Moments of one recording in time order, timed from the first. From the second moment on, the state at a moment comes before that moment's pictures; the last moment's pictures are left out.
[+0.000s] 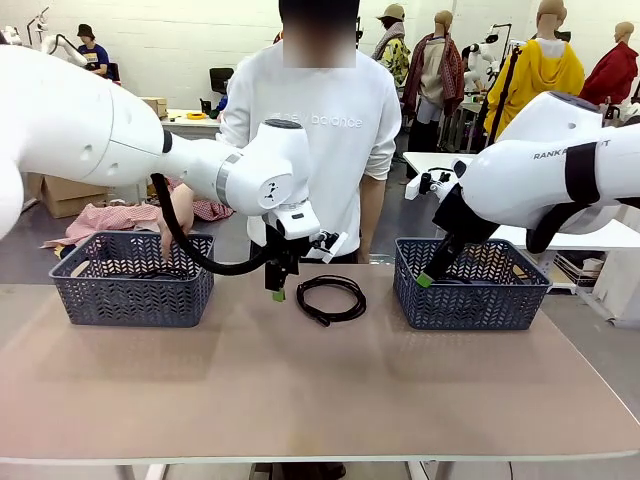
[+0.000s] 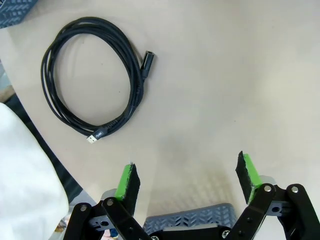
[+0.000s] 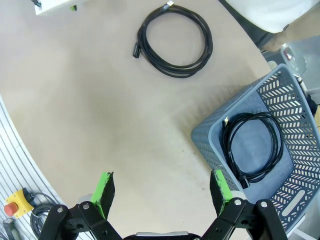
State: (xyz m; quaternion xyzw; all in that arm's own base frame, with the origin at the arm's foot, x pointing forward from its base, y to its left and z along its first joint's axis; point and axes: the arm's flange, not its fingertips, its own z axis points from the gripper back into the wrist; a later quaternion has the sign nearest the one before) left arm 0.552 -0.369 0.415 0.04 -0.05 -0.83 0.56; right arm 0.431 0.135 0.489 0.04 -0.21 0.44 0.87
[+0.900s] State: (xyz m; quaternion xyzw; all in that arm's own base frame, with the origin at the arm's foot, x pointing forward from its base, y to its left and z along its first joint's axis) left arm 0.557 -0.383 0.397 0.04 -0.05 -0.84 0.53; right arm 0.431 0.135 0.489 0.04 -0.21 0.44 0.87
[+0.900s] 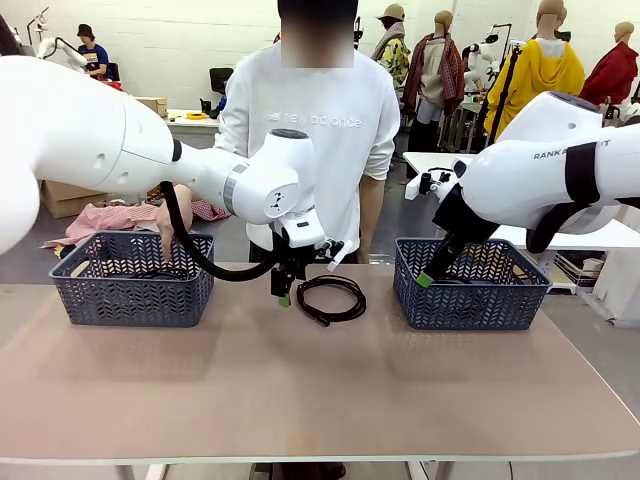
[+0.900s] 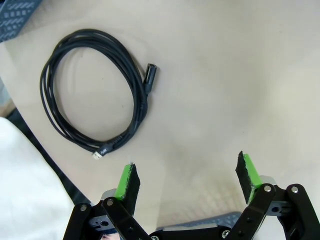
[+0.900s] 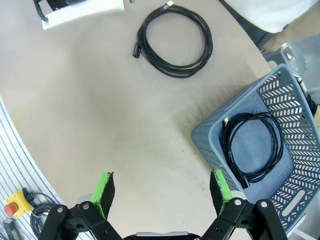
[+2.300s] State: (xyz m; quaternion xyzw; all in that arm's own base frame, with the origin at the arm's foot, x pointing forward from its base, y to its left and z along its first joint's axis) left arm 0.606 -0.414 0.336 0.01 -0.01 -0.88 0.47; right arm 0.431 0.135 0.489 0.04 -0.21 0.44 0.87
